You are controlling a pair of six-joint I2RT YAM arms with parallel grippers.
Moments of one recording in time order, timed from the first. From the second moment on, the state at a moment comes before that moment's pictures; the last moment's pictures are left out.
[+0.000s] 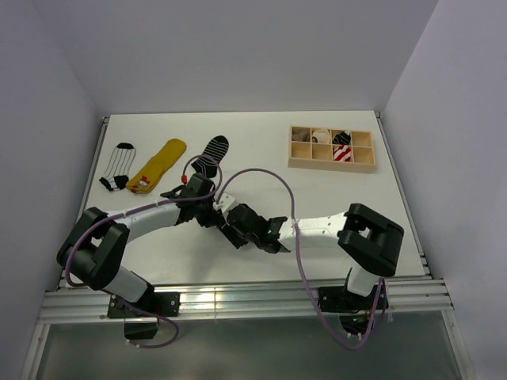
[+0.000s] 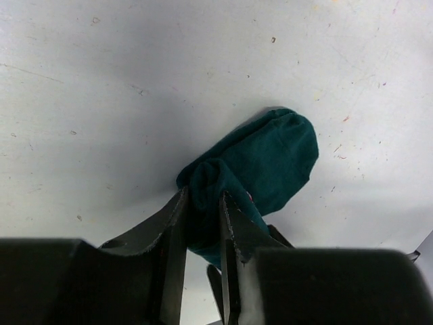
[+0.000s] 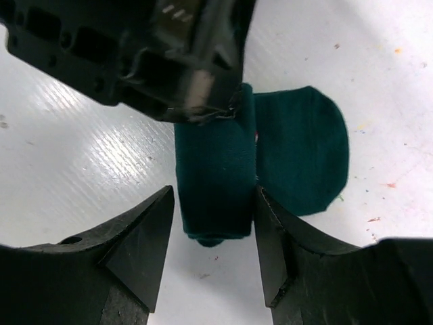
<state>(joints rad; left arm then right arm) -0.59 1.51 0.77 -0.25 0.05 -1.03 1.09 1.64 0.84 0.07 0.23 0.14</state>
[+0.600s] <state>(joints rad) -0.58 1.49 0.74 -0.22 0.05 -1.03 1.08 1.73 0.87 0.08 0.22 0.12</state>
